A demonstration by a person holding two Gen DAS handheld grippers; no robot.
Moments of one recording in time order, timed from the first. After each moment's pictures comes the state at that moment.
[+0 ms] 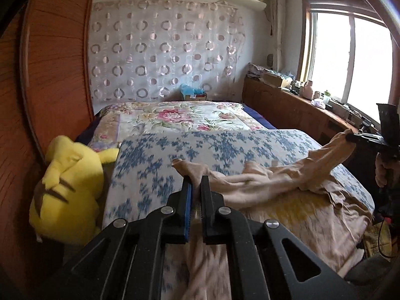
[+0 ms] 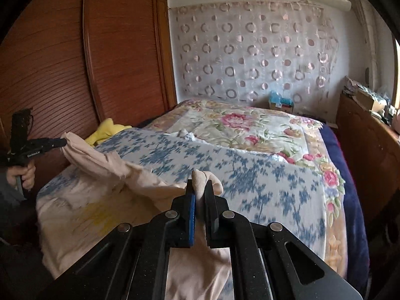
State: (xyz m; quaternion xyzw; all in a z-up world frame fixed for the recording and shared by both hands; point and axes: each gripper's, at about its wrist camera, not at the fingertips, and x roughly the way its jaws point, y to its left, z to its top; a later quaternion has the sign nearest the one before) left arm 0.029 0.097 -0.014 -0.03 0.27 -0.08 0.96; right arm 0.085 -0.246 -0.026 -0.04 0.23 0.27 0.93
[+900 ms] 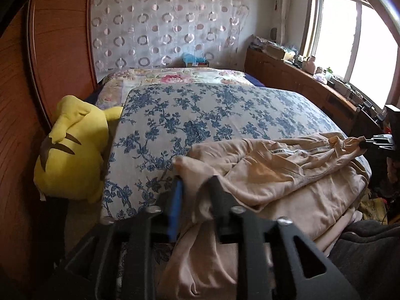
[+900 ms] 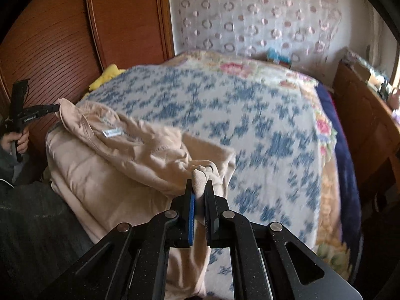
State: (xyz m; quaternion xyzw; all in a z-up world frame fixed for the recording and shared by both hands) left arm -0.016 0.103 -0.057 -0.02 0.36 -0.08 0.93; right arm 0.003 -0.261 -0.044 -0.08 0.37 0.25 0.89
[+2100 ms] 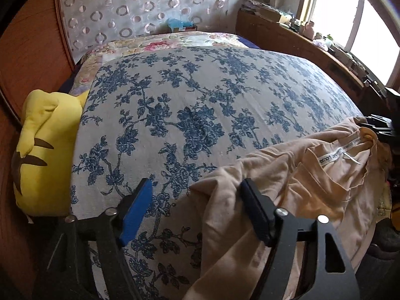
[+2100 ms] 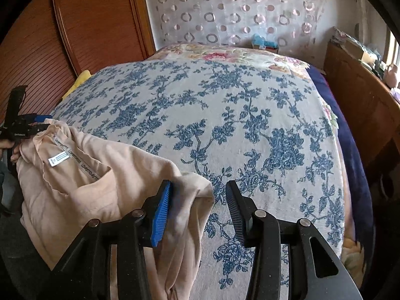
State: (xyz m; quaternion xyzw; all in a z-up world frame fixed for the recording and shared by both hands) left arm 0.088 0.092 -0.098 0.02 0.46 -0.12 0.88; right arm 0.095 -0.245 -0.092 -0.05 0.39 0.22 0.89
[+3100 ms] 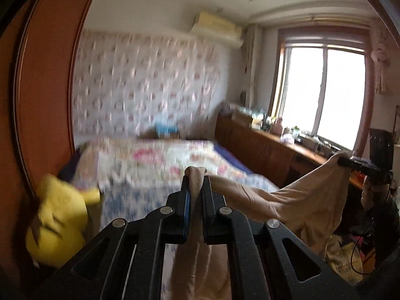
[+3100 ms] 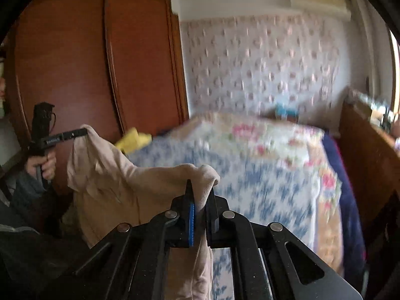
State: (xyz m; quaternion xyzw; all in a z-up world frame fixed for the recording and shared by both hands) left arm -0.022 0.078 0.124 -0.05 0.15 -0.15 0.98; right arm -0.028 -0.280 0.089 -0.03 0.17 0.30 0.94
